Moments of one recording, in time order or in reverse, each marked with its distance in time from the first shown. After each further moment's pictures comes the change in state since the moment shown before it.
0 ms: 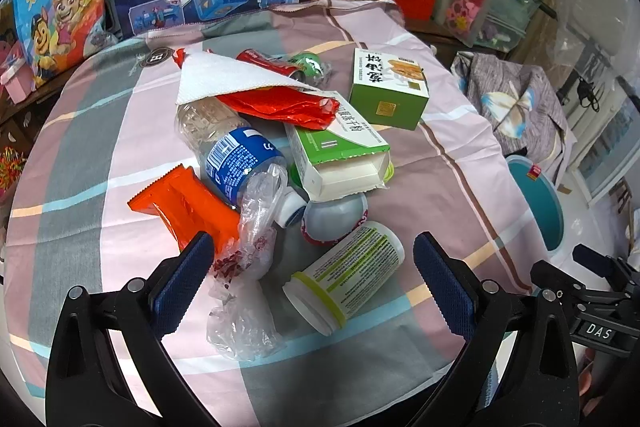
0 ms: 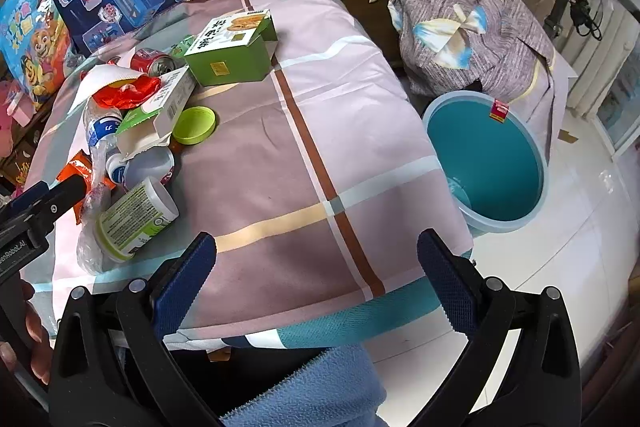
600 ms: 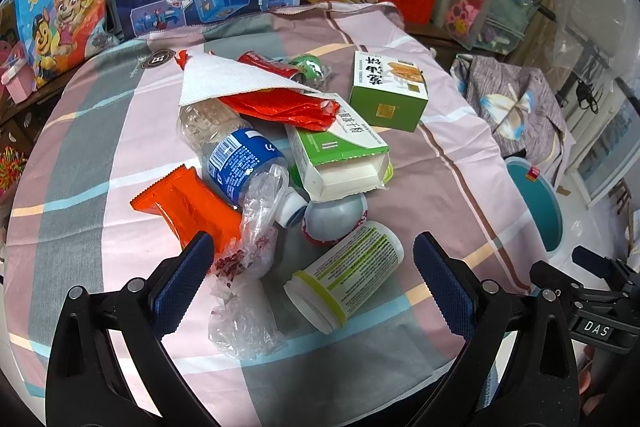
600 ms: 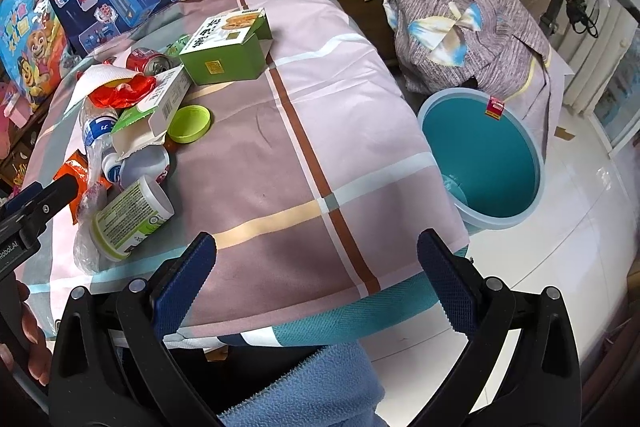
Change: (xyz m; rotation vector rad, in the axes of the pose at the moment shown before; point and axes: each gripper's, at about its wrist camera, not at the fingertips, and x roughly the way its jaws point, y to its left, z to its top) left arm -0.004 0.001 -0.001 0.001 -0.012 0.002; right arm 0.000 -0.004 -0.002 0.004 0.000 -0.010
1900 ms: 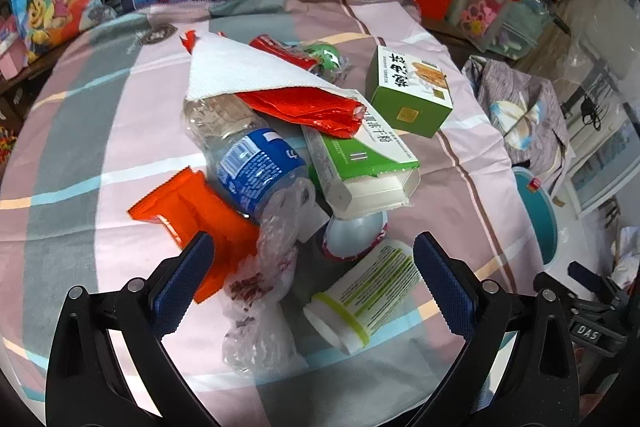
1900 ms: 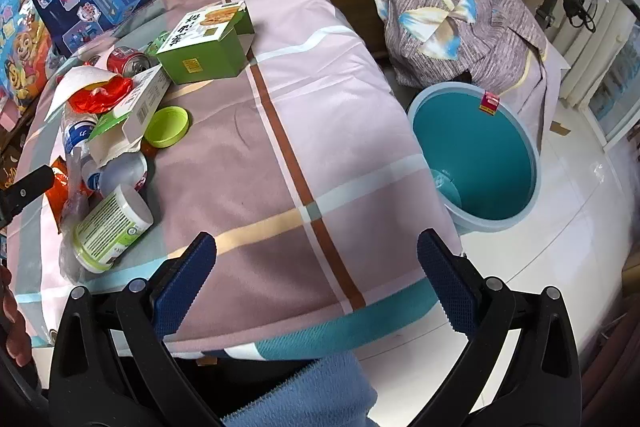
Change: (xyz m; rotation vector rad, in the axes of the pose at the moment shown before) left arm 0.024 0.026 0.023 -0.074 0.089 -0.053; right arm 0.019 -0.008 0.016 0.011 0.039 -0.034
